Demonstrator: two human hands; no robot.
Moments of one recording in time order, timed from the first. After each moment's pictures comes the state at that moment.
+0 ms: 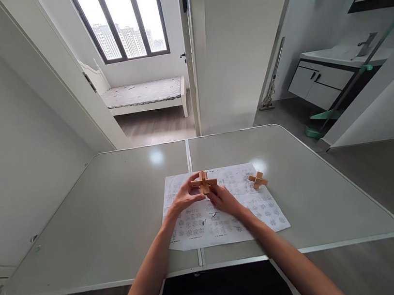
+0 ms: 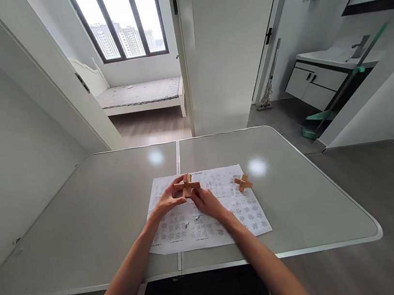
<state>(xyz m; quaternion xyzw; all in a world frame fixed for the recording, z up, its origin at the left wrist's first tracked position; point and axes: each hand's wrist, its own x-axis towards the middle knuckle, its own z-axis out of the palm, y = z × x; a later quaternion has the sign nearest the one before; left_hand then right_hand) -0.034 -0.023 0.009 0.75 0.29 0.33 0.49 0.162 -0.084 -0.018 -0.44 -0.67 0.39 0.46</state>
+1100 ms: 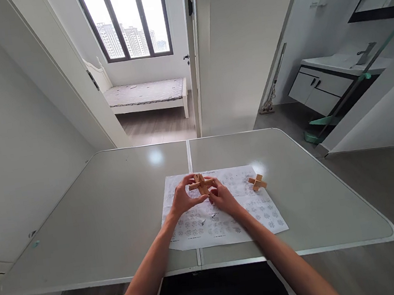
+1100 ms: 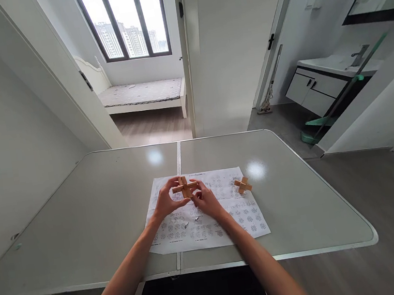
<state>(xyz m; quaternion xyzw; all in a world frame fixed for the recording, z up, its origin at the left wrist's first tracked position) -0.034 -0.039 0.018 0.77 0.37 0.41 0.31 0.158 -0.084 -0.016 -0.45 -0.63 0.40 0.49</state>
